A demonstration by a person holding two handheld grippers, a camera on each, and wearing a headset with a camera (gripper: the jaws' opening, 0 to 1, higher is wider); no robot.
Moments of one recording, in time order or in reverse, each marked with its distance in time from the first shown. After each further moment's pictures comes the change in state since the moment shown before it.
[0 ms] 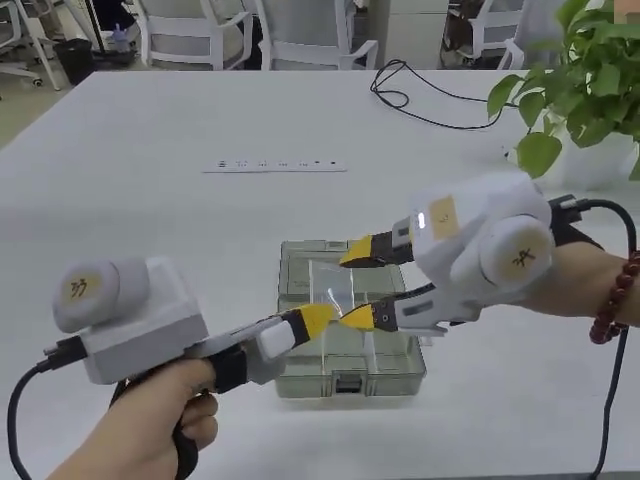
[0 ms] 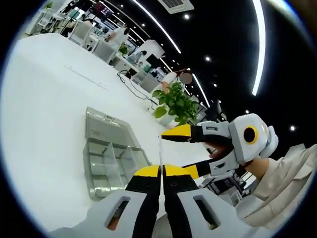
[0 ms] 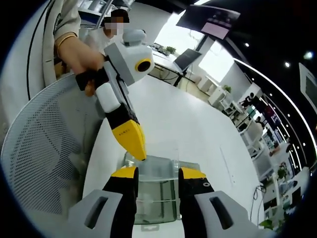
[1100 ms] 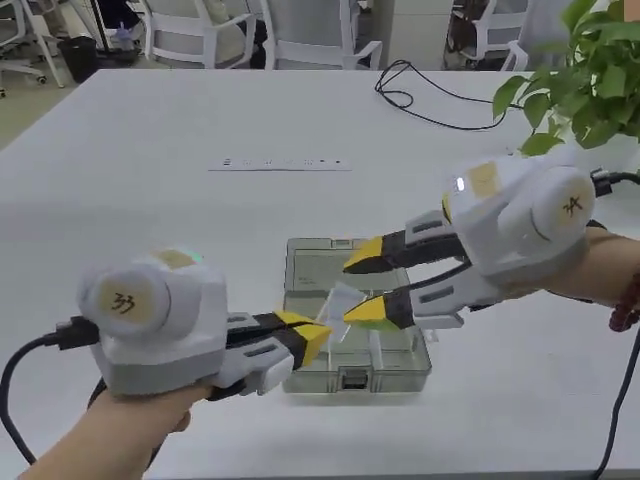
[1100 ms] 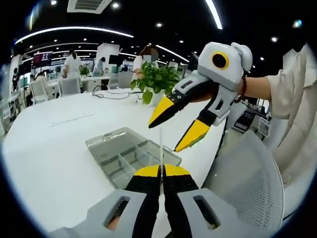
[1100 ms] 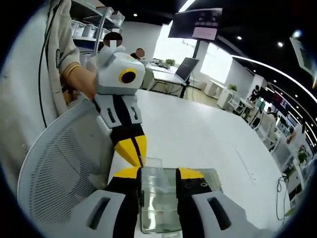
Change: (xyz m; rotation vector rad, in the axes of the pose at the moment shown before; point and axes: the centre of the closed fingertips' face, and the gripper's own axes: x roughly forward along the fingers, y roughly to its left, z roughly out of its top) left arm -0.014 0.003 -0.018 0.701 0.207 0.001; right arm -0.014 0.013 0.019 0.169 -0.149 0.139
